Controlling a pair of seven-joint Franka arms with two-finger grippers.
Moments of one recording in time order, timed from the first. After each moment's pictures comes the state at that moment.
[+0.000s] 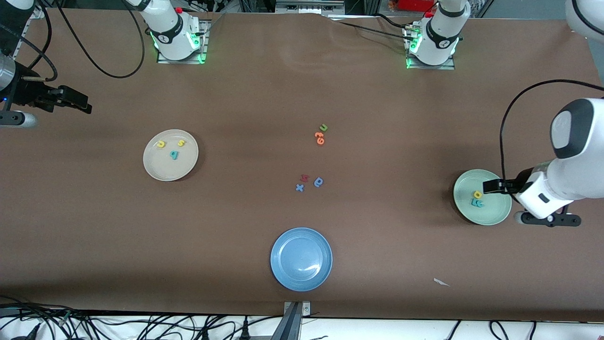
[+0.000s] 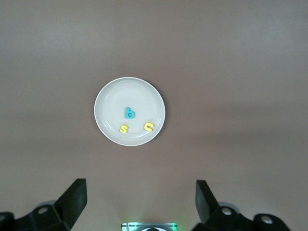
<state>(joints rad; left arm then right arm) 0.33 0.51 -0.41 -1.35 0.22 1.67 -0.05 0.01 -0.02 -0.05 -1.72 0.01 1.57 0.00</state>
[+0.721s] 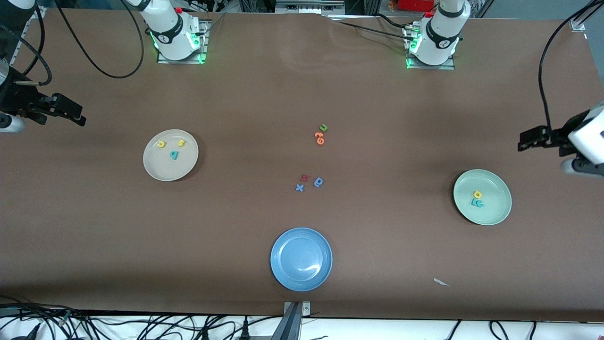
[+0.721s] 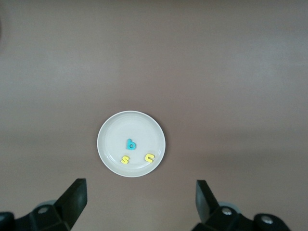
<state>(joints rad) 0.16 0.21 -0.14 -1.39 0.07 1.50 0.15 0.01 -0.02 -0.05 -1.72 0.01 1.72 0.00</state>
